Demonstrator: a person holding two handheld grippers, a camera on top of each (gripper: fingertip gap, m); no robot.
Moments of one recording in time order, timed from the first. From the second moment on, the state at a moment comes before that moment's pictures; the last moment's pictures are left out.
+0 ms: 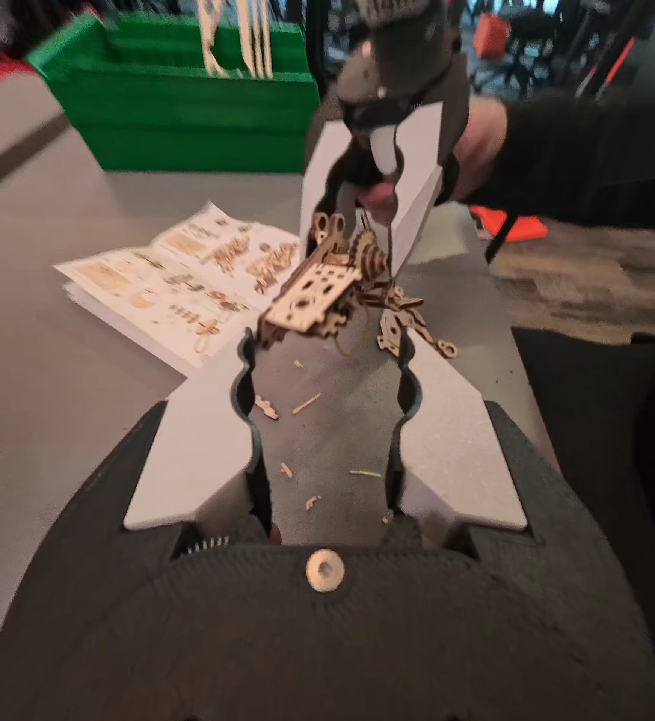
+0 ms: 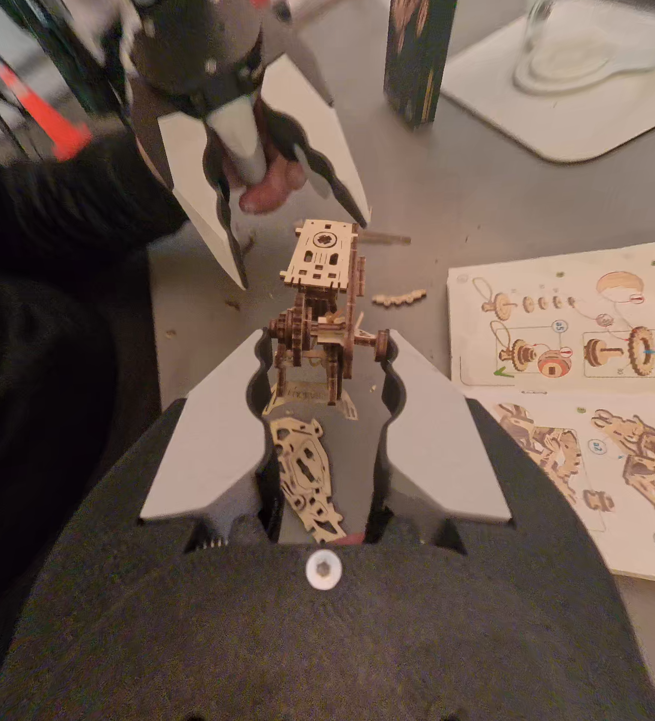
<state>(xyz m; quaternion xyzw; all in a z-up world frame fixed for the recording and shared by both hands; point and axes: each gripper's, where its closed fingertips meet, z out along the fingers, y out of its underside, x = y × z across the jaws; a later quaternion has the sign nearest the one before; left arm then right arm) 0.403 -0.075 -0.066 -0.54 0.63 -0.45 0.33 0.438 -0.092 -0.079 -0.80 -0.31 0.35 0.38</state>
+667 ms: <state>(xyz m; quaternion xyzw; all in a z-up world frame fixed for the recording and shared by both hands) 0.459 -0.113 0.090 -0.47 0.50 -0.60 0.41 0.471 -0.108 0.101 -0.43 -0.14 0.67 0.58</state>
